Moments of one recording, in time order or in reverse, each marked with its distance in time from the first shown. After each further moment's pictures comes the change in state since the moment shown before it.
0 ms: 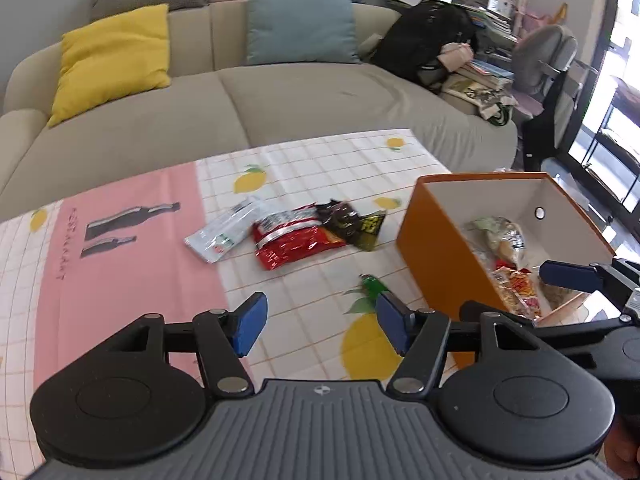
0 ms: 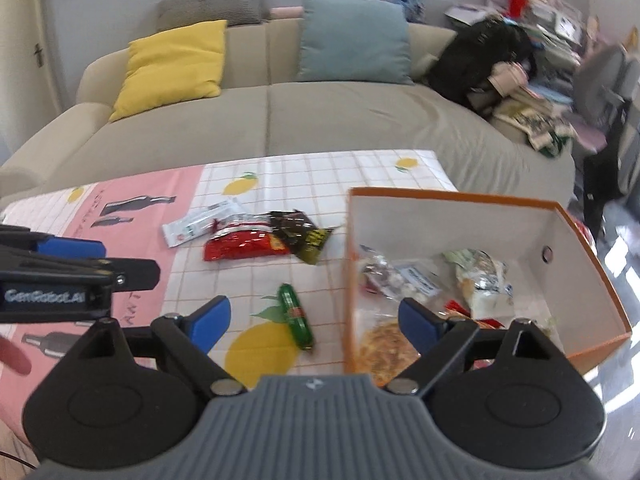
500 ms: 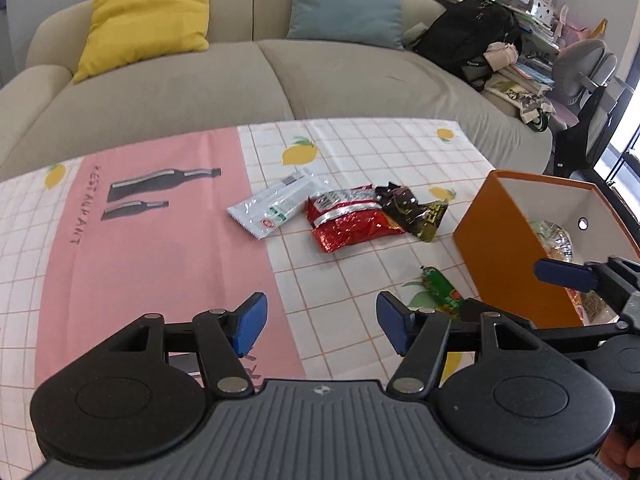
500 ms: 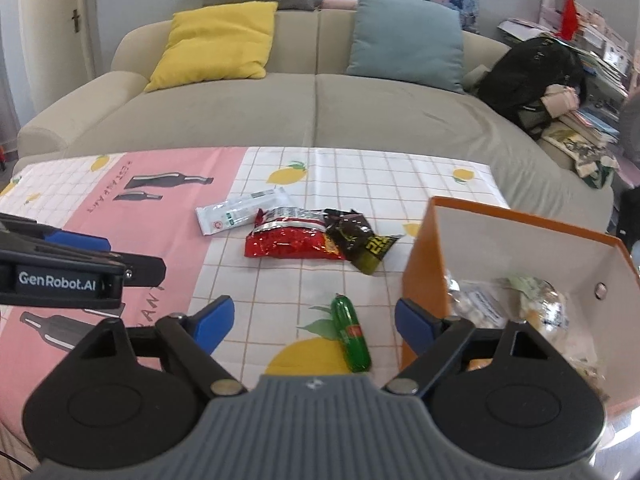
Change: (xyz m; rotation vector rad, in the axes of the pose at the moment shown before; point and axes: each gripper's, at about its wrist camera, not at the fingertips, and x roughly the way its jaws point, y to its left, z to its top) left arm 0.034 0.059 -0.007 -0.094 0.058 0.026; right arm 0.059 0.042 0.006 -0.114 0.024 0.057
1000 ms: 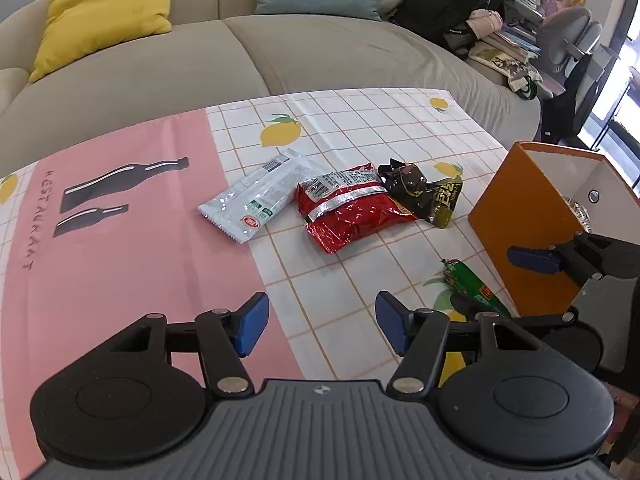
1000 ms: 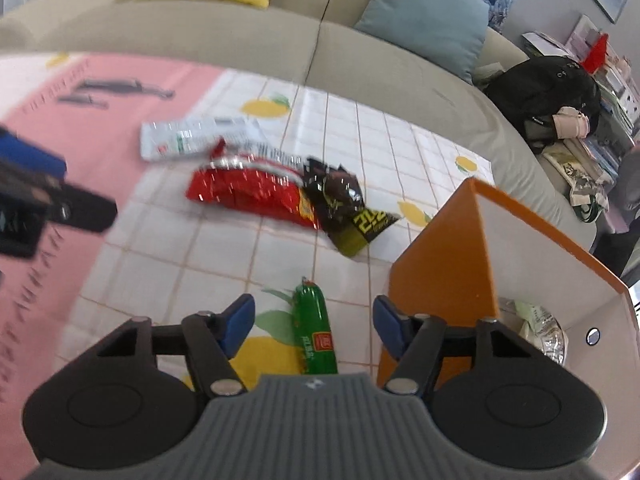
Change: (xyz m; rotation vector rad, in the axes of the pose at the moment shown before) left arm 0.063 0.013 0.011 0.091 0.052 -0.071; right arm 0.094 0.012 -0.009 -0.214 0.141 -0.166
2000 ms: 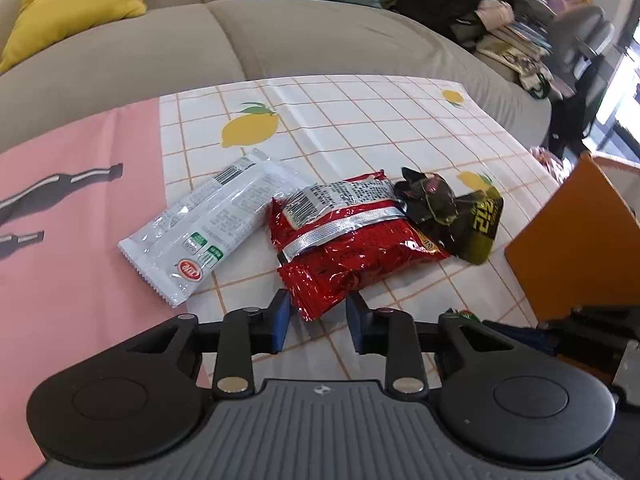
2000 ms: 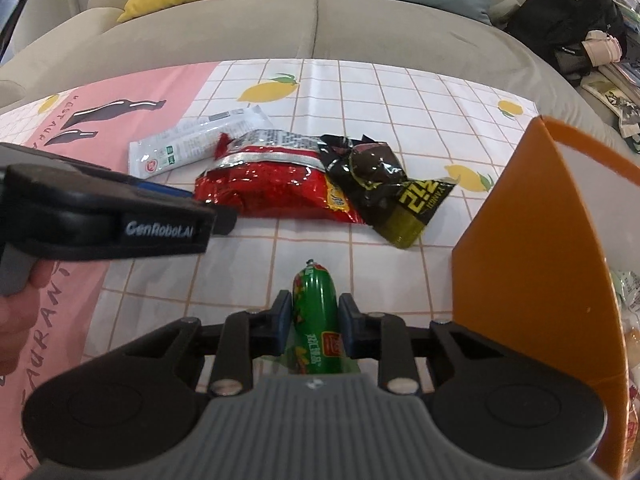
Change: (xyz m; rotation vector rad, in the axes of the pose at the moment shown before) left arm 0.095 -0.005 0.029 -0.038 0.006 -0.028; right arm 0.050 -0.012 0.012 0.207 0.047 0.200
